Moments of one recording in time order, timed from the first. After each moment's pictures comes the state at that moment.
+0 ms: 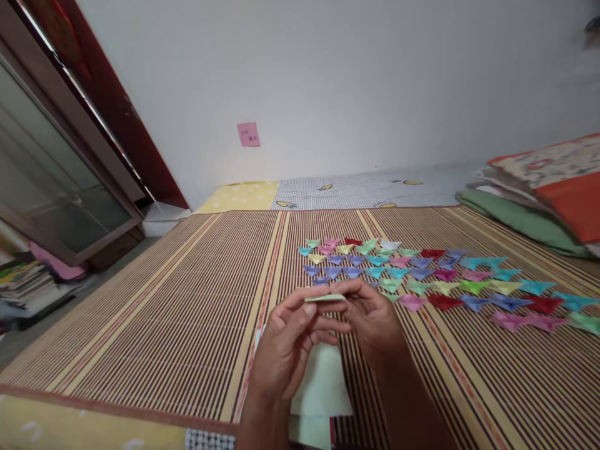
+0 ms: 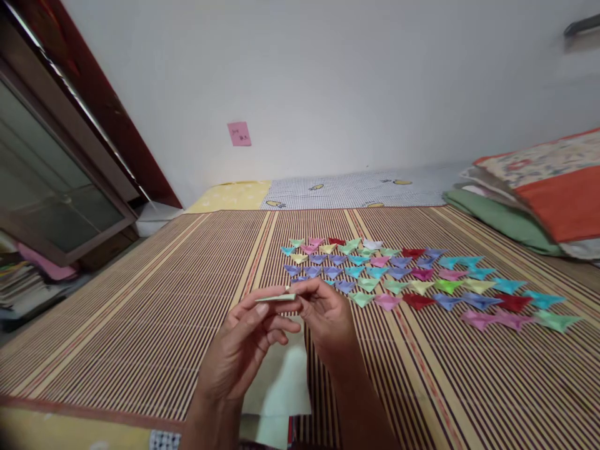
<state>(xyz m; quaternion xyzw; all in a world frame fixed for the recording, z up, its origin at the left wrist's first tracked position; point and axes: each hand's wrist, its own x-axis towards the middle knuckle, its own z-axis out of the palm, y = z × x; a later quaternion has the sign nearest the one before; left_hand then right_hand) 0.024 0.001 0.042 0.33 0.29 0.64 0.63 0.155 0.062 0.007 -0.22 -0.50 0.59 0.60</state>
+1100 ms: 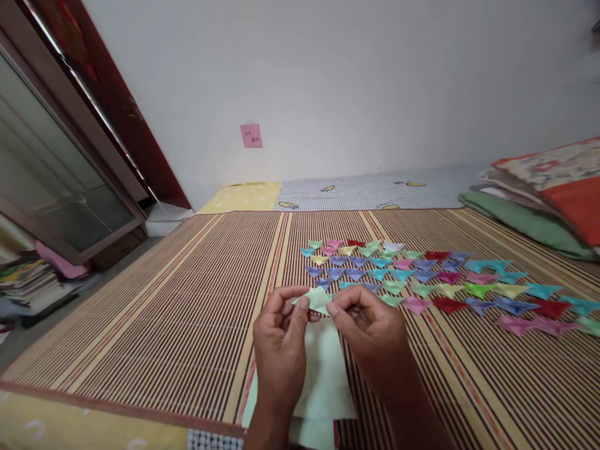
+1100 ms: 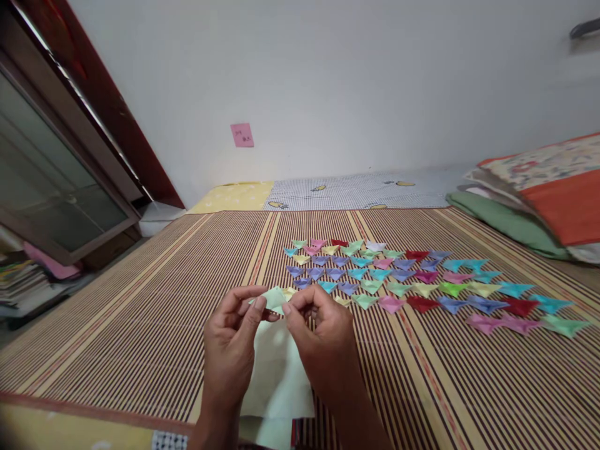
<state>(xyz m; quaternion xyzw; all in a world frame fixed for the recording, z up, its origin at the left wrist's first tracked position) 0.022 -0.006 0.038 0.42 0.52 0.67 0.31 0.150 0.035 0.032 -0.38 -0.61 0.44 0.55</state>
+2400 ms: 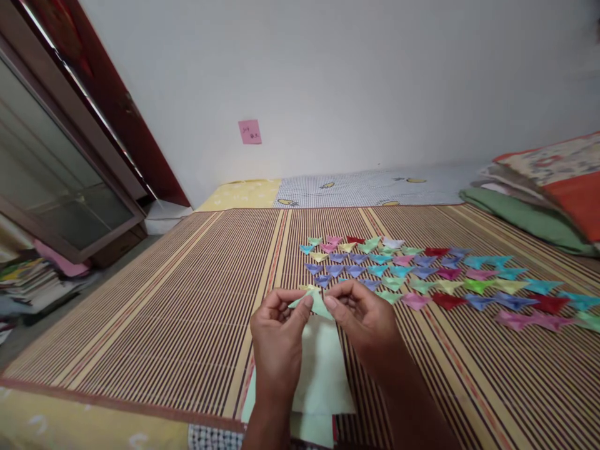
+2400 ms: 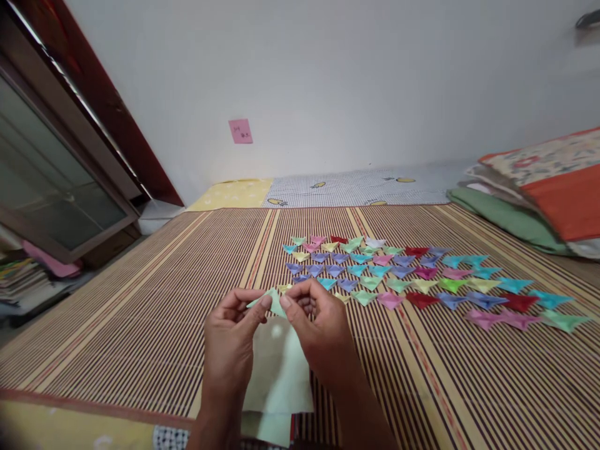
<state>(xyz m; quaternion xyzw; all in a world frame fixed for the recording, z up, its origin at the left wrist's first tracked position) 0.022 0.002 0.033 0.34 0.52 0.71 0.33 0.154 0.045 0.025 -0.35 -0.62 0.49 0.50</state>
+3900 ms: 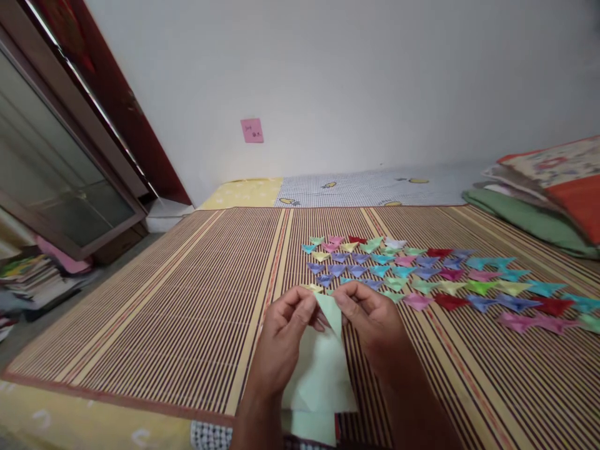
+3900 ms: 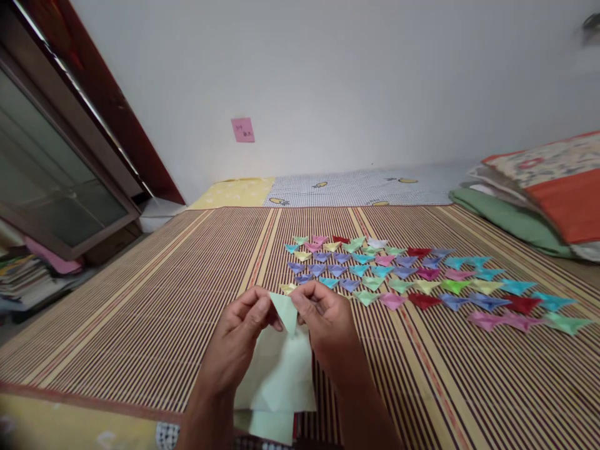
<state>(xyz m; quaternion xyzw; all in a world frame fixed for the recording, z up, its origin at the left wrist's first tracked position) 0.008 0.000 0.034 0.49 0.43 0.60 0.46 0.153 0.047 0.020 -0.34 -0.55 0.57 0.51</state>
